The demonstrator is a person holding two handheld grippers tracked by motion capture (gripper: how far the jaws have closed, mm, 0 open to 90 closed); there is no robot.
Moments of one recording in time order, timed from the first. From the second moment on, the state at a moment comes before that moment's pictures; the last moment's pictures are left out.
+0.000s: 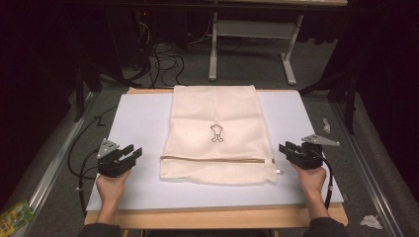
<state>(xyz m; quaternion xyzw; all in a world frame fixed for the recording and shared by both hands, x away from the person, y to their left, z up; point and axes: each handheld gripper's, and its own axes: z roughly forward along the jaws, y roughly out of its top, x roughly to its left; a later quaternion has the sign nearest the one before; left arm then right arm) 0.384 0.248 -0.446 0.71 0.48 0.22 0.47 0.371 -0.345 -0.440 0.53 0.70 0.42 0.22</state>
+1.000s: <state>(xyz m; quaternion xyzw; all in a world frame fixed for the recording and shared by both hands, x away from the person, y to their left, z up) 0.423 0.240 -0.471 0.72 0.51 0.22 0.42 0.381 -0.380 -0.474 0.60 0.66 0.40 0.24</state>
